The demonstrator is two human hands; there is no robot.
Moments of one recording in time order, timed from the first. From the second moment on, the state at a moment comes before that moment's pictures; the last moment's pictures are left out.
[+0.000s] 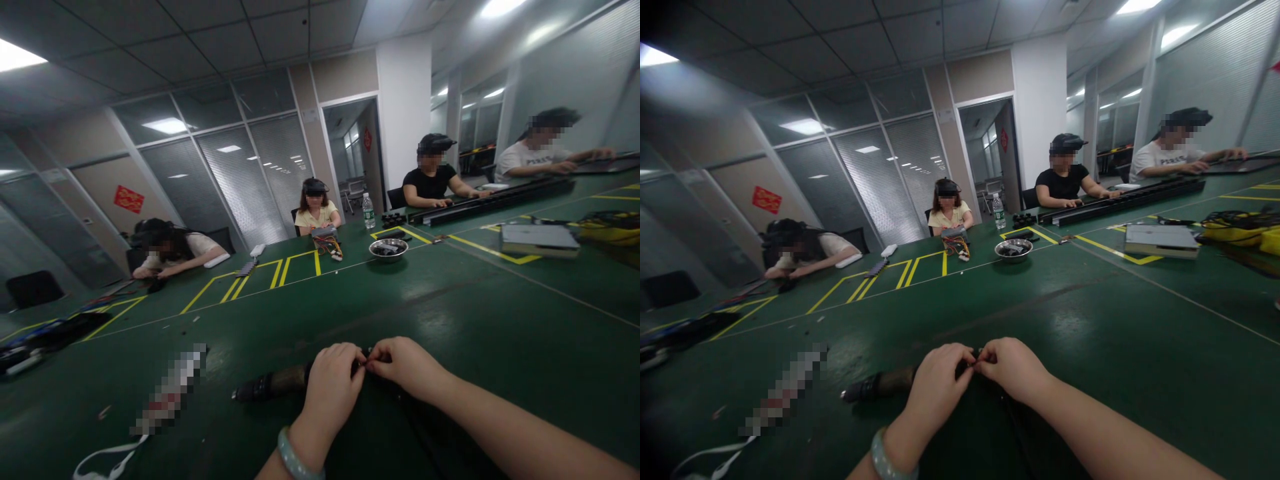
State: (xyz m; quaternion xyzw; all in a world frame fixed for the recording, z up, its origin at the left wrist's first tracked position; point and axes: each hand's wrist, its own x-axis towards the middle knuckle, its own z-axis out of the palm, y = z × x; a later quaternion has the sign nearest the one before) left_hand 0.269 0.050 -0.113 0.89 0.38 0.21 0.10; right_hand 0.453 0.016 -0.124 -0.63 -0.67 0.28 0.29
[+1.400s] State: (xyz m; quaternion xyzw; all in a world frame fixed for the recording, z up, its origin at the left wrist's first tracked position) left_hand 0.269 0.047 -0.106 0.89 0.41 0.18 0.10; right_hand 0.451 0.018 -0.129 -0.62 -0.66 0.29 0.31
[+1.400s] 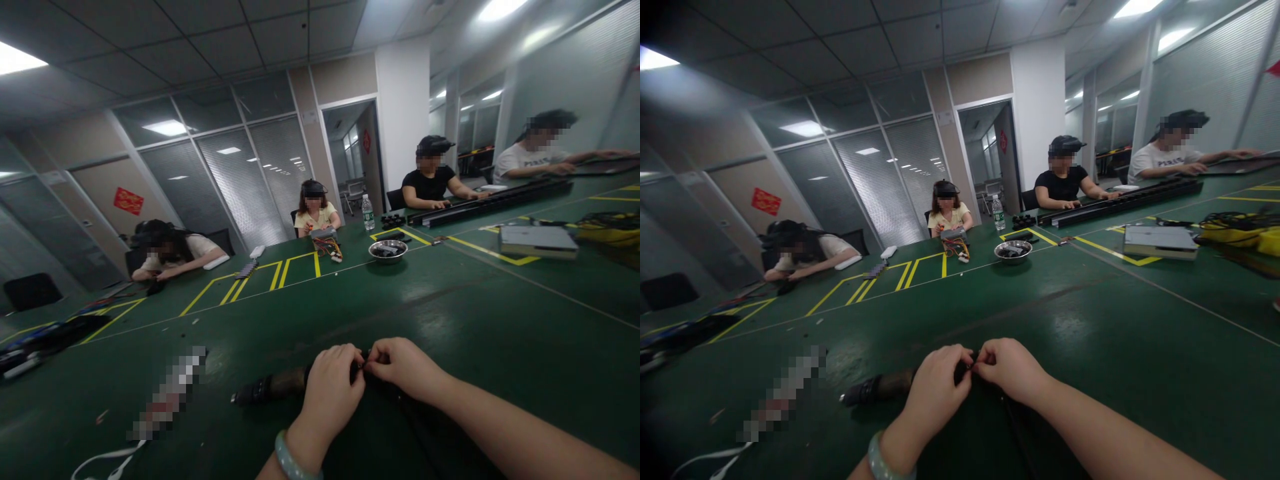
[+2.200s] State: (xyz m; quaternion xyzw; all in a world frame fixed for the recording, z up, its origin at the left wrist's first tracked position) left_hand 0.266 0.049 -0.112 0.88 0.40 0.21 0.12; right_hand 0.453 0.018 -0.129 -0.61 -0.66 0.31 0.31
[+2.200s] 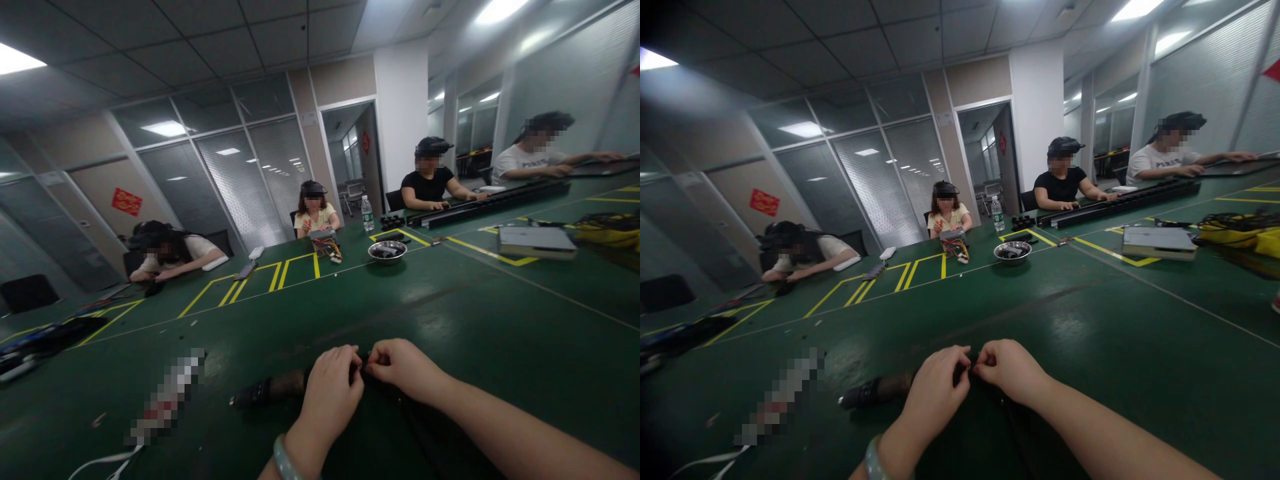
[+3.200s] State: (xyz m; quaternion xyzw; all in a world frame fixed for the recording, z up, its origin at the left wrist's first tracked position) left_hand 0.266 0.047 -0.108 0.89 0.40 0.20 0.10; right_hand 0.454 0.020 -0.132 -0.61 -0.66 0.31 0.32
